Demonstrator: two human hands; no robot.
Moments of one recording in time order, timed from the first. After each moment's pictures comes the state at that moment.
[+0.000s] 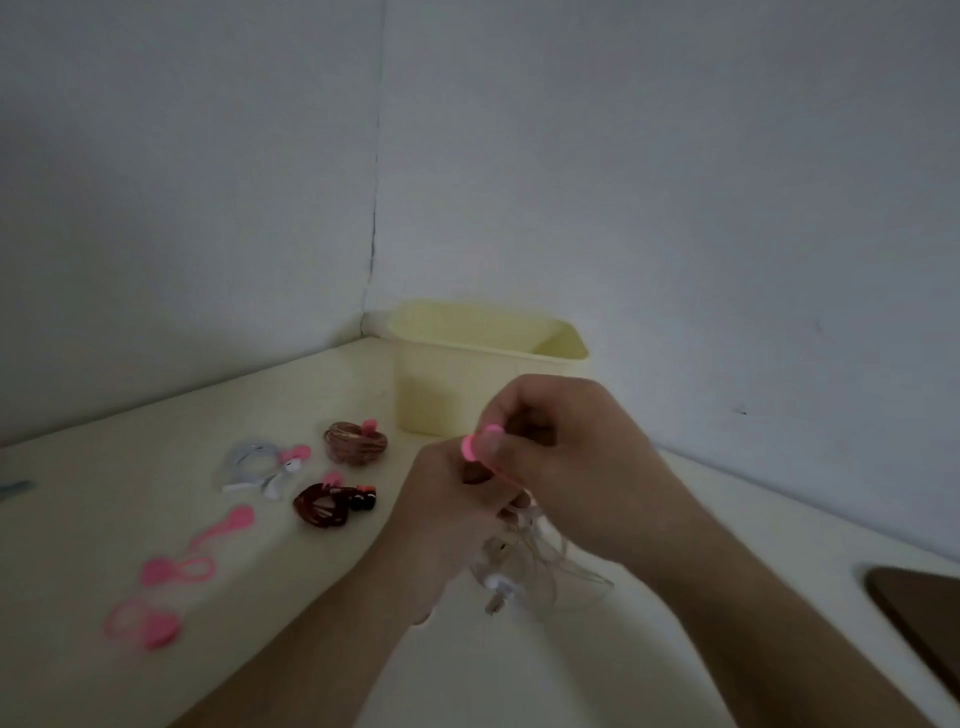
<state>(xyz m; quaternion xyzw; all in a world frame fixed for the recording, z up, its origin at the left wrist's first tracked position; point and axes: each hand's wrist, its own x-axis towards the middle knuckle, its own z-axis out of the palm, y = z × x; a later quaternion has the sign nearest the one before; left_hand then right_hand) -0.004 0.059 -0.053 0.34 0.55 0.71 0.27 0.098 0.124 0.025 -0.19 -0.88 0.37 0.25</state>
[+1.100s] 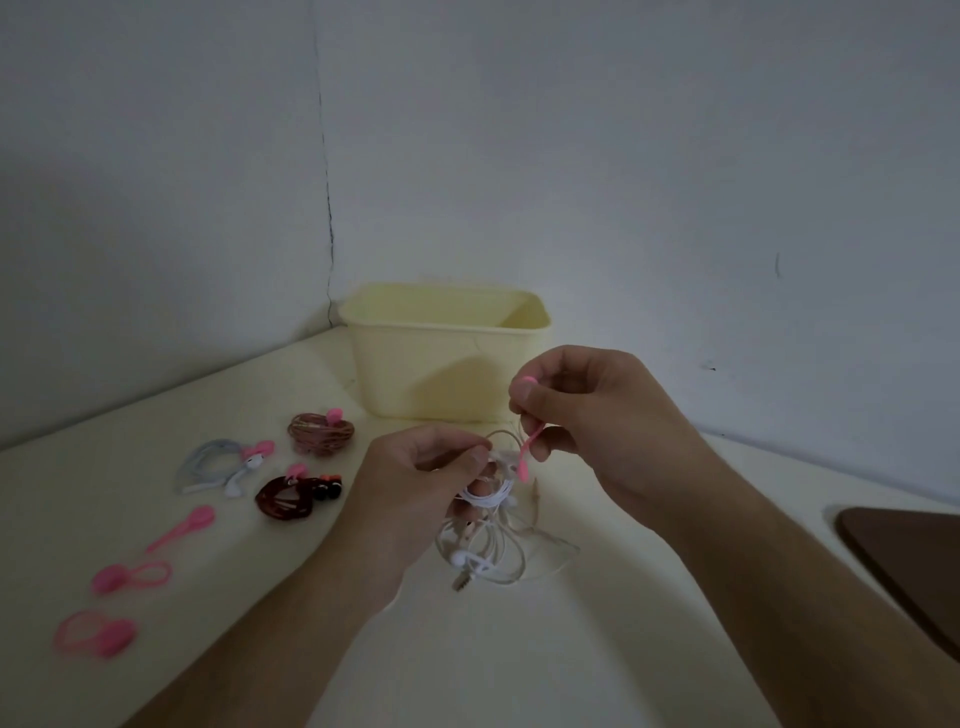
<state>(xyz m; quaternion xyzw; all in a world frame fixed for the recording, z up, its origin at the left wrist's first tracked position) -0.011 0.066 -0.072 0.34 0.57 0.69 0.28 0.126 0.184 0.003 -0.20 -0.72 0.58 0.32</state>
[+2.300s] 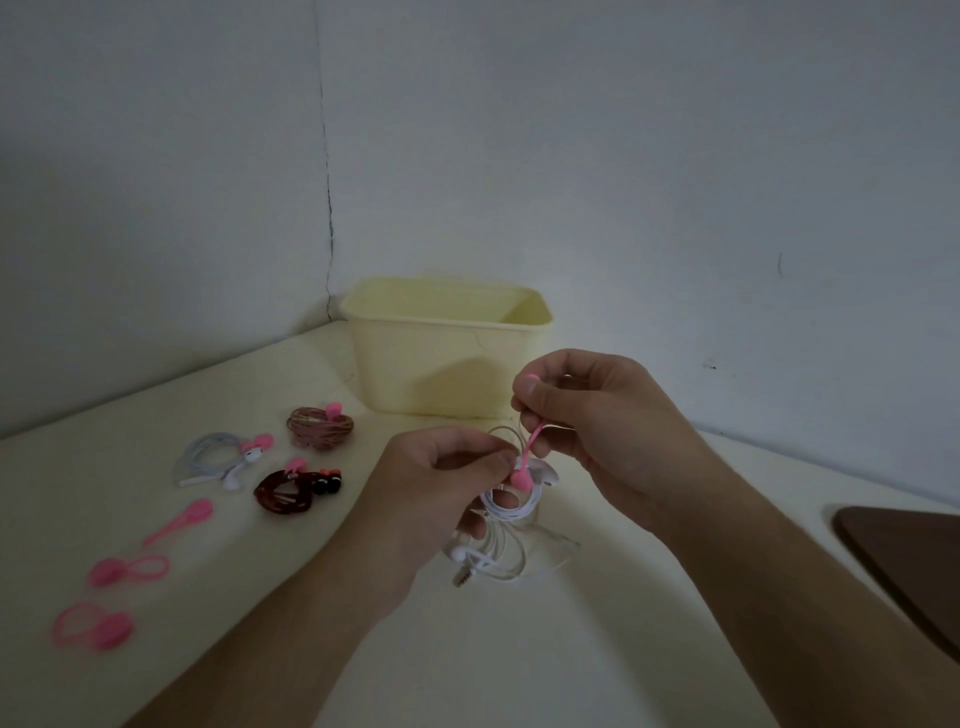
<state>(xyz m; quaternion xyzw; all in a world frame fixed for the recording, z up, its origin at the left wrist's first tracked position) 0.000 0.058 -0.060 0.36 0.58 0.65 0.33 0.124 0.185 -0.002 -0.19 -0.69 0.63 0.31</state>
